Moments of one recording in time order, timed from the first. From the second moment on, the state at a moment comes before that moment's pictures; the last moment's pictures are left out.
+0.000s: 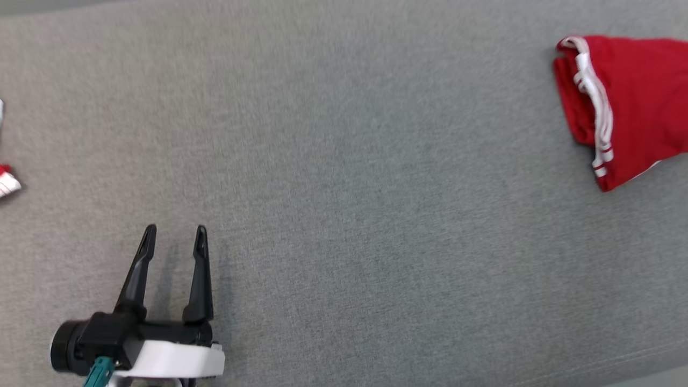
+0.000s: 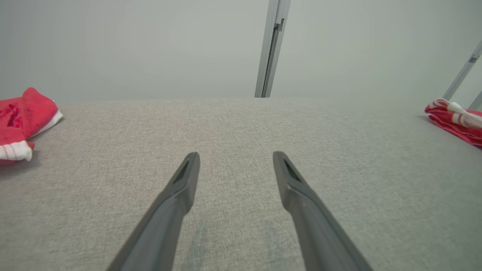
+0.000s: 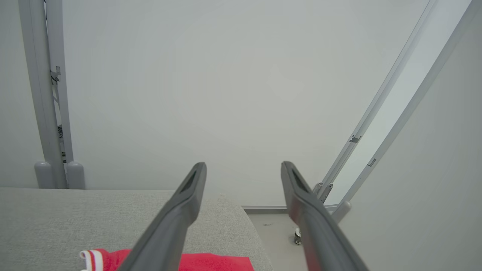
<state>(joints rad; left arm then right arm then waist) 0.00 0.06 -0.05 -0.03 -0.14 0.02 -0.26 -0.92 -0.45 -0.06 0.81 0.12 0.13 -0.26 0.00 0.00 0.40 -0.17</state>
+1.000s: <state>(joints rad) 0.24 0.05 0.02 0.12 -0.24 0.06 -0.26 0.14 -0.05 -0.04 0.12 0.02 0.13 -0.26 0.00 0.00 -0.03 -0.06</state>
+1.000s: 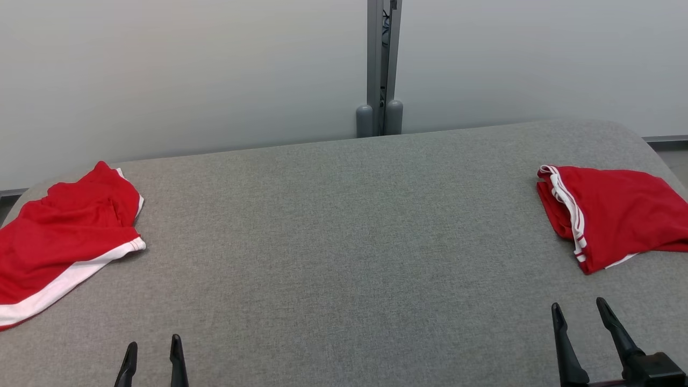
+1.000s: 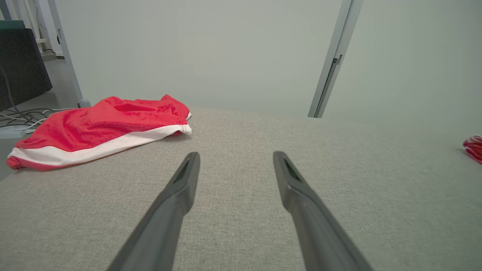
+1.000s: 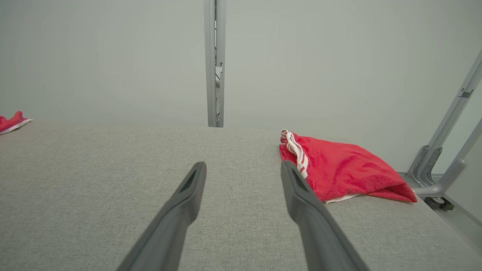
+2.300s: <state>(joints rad) 0.26 0.05 0.00 0.03 -0.28 0.08 -0.26 0.12 -0.05 0.11 0.08 0.06 0.13 -0.26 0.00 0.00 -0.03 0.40</state>
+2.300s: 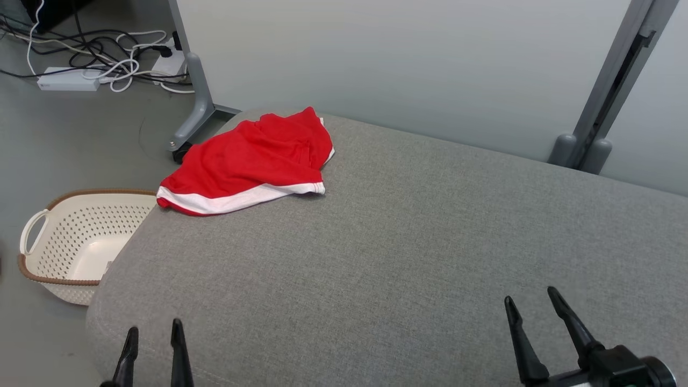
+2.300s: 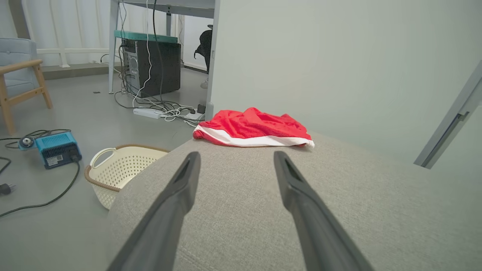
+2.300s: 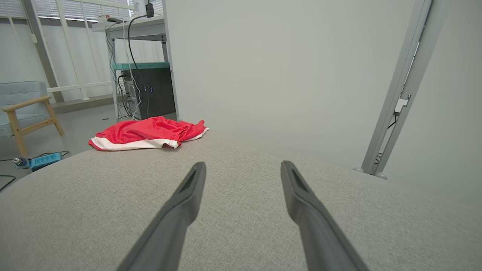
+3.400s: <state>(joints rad) -1.03 0.33 0.03 1.06 -0.52 -0.11 -0.02 -0.19 -0.32 0.04 -0.22 0.07 0.13 -0.26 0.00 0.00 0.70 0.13</state>
